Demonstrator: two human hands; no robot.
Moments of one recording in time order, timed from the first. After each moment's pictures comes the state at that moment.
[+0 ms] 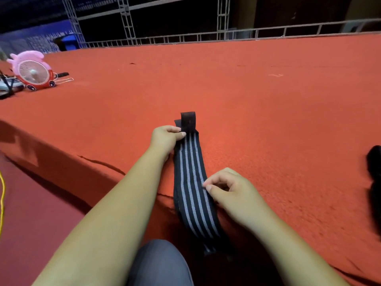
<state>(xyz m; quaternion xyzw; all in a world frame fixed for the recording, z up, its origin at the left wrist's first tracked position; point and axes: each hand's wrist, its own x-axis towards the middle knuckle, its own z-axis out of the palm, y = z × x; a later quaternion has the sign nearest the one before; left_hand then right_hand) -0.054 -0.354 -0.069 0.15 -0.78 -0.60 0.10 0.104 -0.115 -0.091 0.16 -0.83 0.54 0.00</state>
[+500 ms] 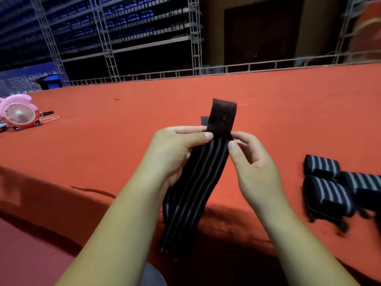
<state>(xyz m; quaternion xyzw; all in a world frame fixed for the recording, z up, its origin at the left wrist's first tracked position) 0.164 -0.227 0.106 -0.08 -0.64 -0.77 0.00 0.181 -0.056 0.034 0.10 -0.68 0.68 0.25</state>
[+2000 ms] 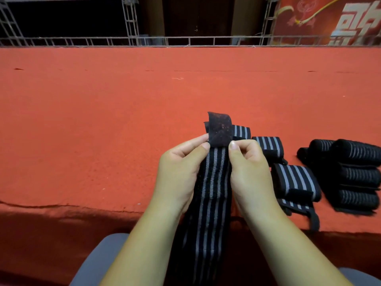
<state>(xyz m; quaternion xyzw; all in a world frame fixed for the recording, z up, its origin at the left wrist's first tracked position) 0.197 -0.040 -0.007 -0.12 -0.51 -0.85 -0.08 0.230 0.085 -0.022 -0.14 -0.68 0.66 0.30</state>
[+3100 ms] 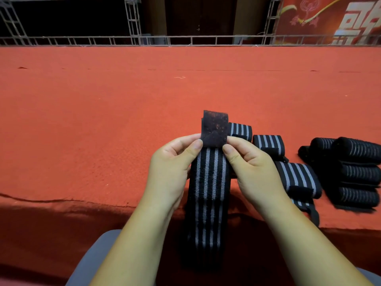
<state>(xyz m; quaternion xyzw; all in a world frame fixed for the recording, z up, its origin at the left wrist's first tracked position) 0.188 -0.062 -0.019 -0.13 -0.57 -0.81 -0.04 0.242 0.103 -0.023 0.02 -0.73 0.64 0.23</state>
